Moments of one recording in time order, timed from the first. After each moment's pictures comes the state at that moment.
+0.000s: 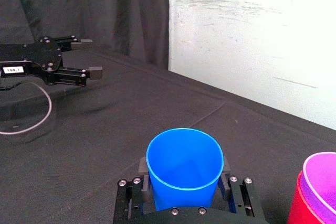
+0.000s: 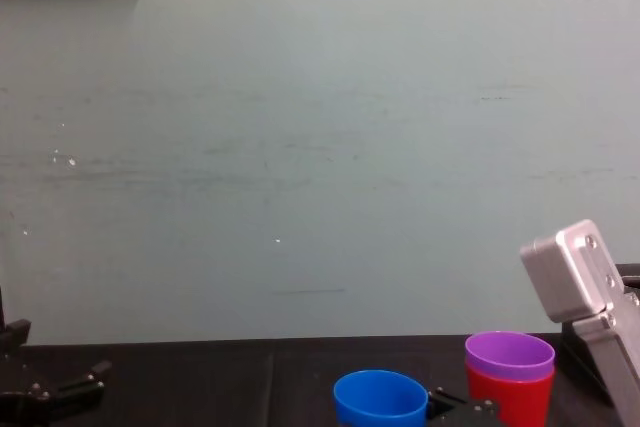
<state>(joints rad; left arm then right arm) -0.20 0.60 0.45 -1.41 -0.25 -0.12 0.03 0.26 0.24 -0.43 -1.24 0.20 -0.15 0.43</state>
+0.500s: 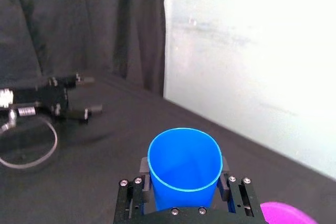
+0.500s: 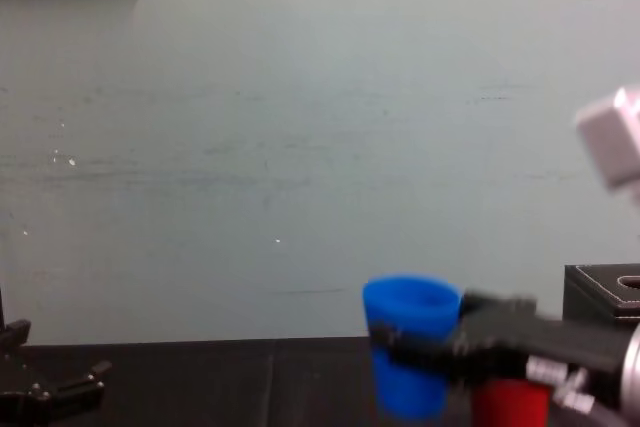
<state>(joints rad) -0.20 0.60 0.45 -1.41 -0.25 -0.12 0.03 0.23 0.33 -0.38 -1.49 0.25 0.01 0.43</state>
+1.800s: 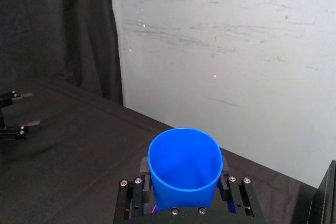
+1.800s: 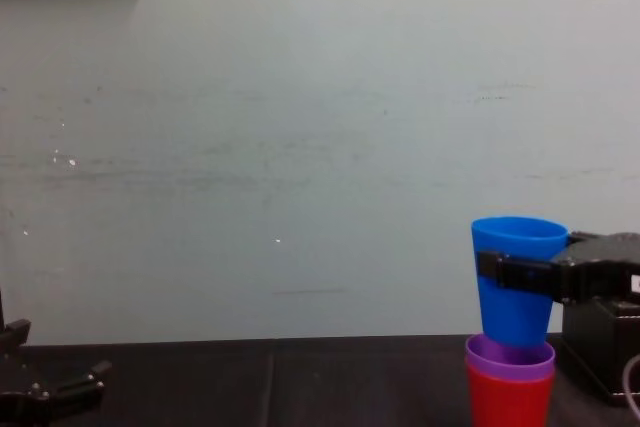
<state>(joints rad) -0.20 0.60 0.45 -1.41 -0.25 -0.12 0.03 0.25 0.43 -0.29 -1.54 0.36 0.11 0.37</state>
